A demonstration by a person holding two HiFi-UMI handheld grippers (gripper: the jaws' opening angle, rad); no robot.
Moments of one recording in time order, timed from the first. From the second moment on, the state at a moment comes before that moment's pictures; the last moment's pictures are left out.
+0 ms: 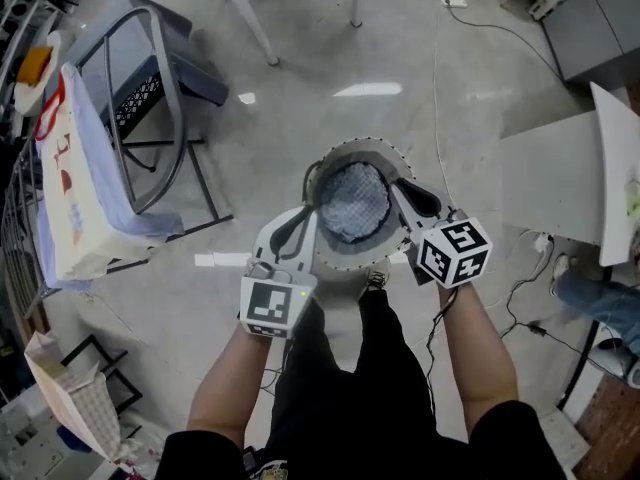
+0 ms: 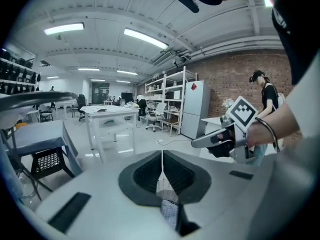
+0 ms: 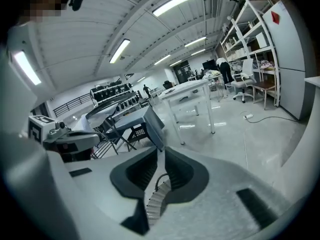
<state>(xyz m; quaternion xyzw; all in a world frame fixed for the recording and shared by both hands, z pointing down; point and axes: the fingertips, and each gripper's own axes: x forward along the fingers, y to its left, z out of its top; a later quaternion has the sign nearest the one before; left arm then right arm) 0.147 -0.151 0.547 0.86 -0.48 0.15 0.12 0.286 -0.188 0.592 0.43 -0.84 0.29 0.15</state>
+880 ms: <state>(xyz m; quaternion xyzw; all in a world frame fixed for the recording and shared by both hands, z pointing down) 0.158 -0.164 0.690 0.86 -0.45 0.18 0.18 0.294 -0.215 0.793 0.46 -0.80 0.33 0.19</state>
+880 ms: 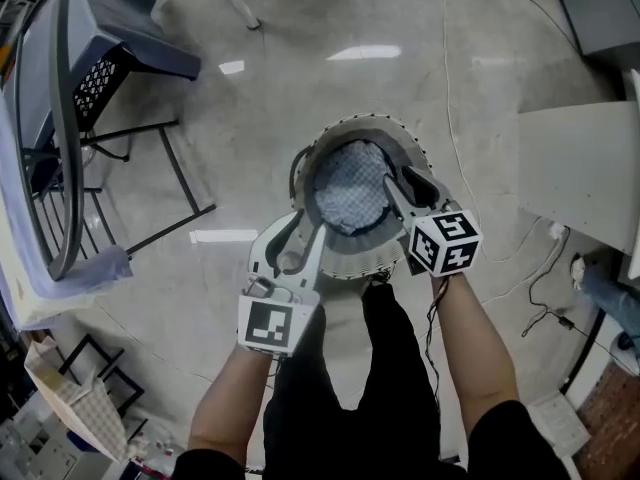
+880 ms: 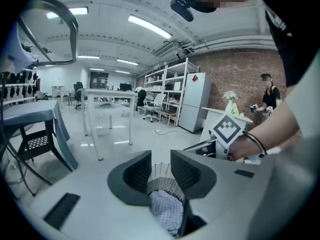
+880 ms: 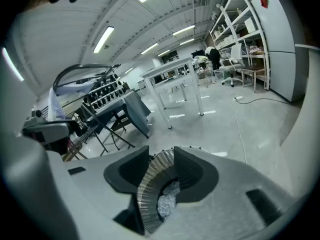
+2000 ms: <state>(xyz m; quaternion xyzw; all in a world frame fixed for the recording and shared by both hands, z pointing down) 0.213 -0.142 0.882 0.91 -0.31 0.22 0.16 0.316 -0.229 1.140 0.51 -0.71 0.37 0.31</state>
